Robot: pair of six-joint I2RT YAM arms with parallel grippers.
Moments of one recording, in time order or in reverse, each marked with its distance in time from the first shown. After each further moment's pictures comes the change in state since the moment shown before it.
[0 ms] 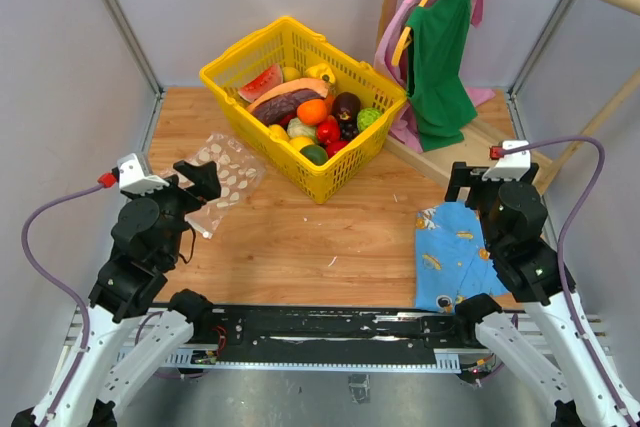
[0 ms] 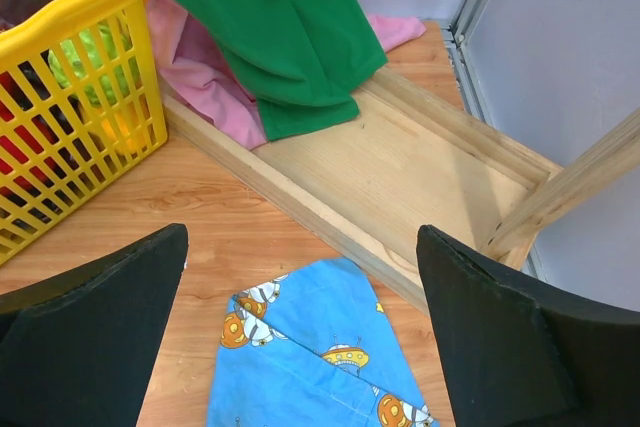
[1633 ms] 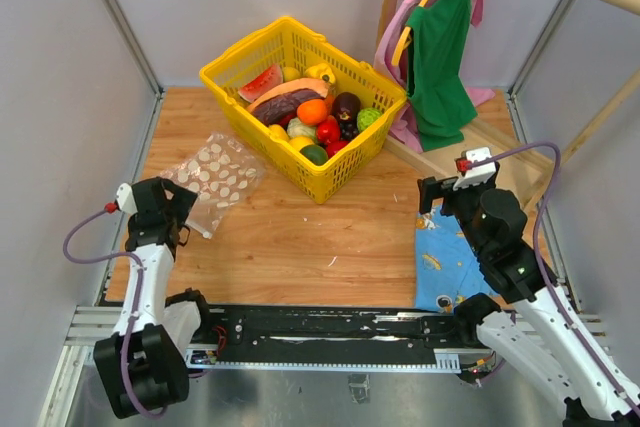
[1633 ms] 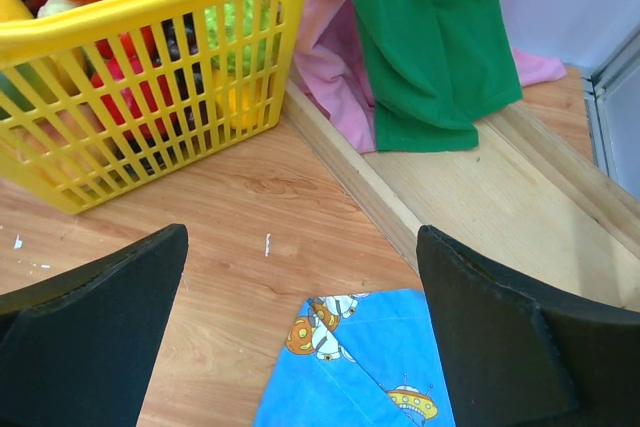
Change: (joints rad) left arm 0.718 0.421 -0.324 0.104 0.370 -0.355; right arm 0.096 -0.003 -0.137 0.159 -0.188 -0.038
